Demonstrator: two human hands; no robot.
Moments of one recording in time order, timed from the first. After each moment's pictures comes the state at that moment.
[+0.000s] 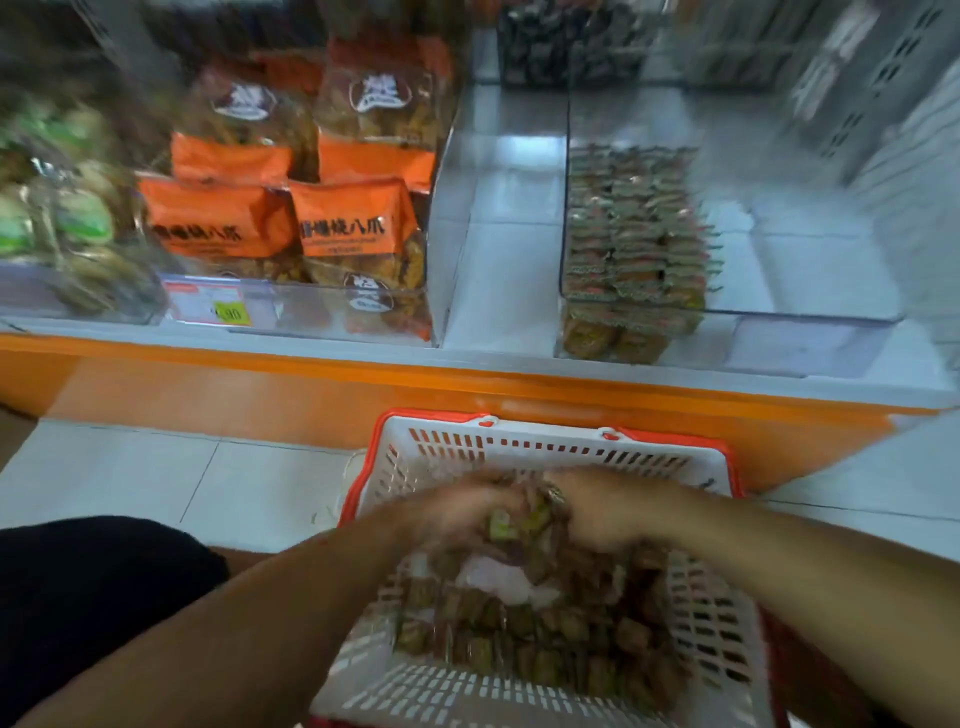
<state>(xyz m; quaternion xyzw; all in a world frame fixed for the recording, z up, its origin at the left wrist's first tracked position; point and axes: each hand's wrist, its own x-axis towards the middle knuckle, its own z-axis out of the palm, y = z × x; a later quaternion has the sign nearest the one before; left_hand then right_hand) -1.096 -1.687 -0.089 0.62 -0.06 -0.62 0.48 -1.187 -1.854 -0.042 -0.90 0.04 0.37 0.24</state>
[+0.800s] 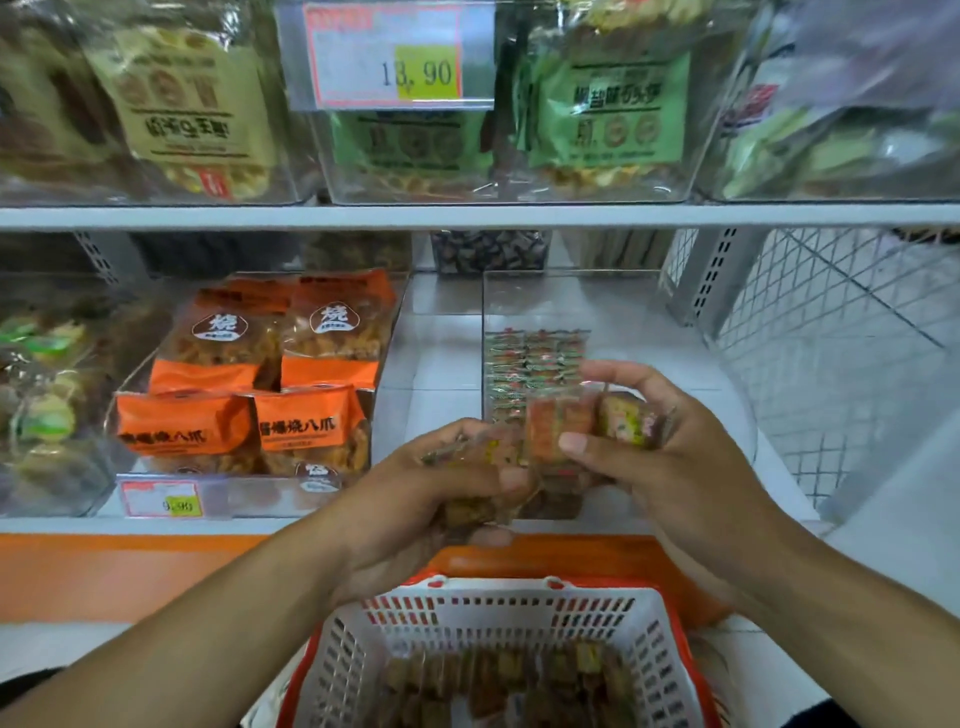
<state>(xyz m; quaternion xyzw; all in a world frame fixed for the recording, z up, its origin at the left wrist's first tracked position) -1.075 -1.735 0.151 0.51 -0.17 -0.51 0.67 -1.203 -1.903 0.166 -0.66 0.13 -0.21 0.70</state>
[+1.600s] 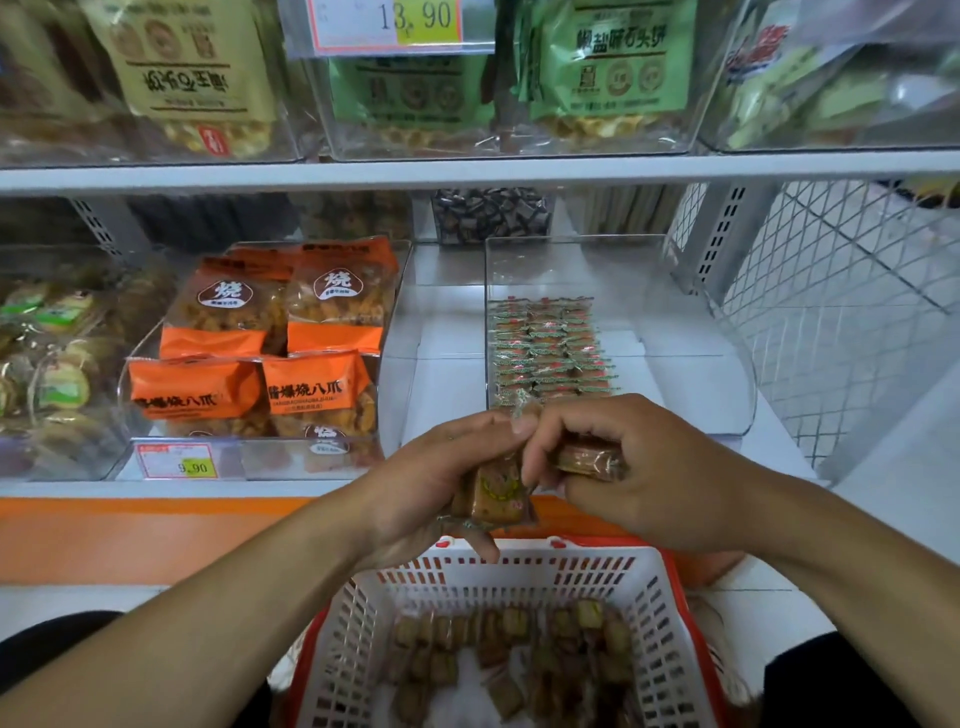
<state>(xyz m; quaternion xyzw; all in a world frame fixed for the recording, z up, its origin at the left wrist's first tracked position) -1.084 -1.732 0.141 0.55 -0.23 -0.53 0.60 -1.209 -1.902 0.170 -0.87 -0.08 -0.04 0.48</state>
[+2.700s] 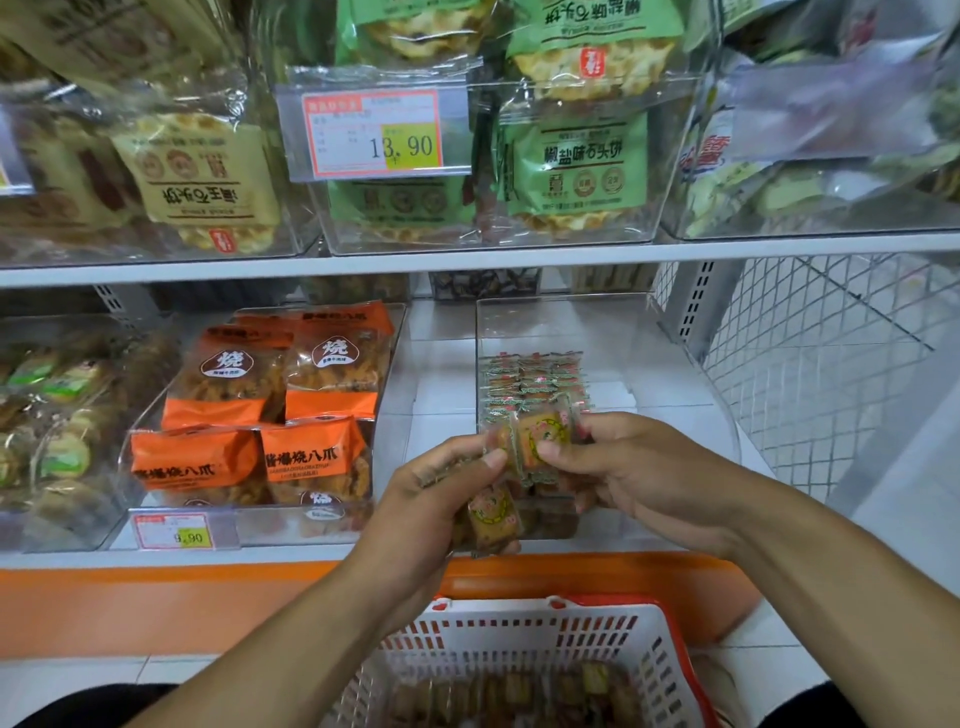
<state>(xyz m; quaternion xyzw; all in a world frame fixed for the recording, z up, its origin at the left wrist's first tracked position) -1.088 -1.744 0.145 0.55 -0.18 -0.39 0.72 -1.182 -1.926 0.177 -0.67 0.18 0.03 0.72</state>
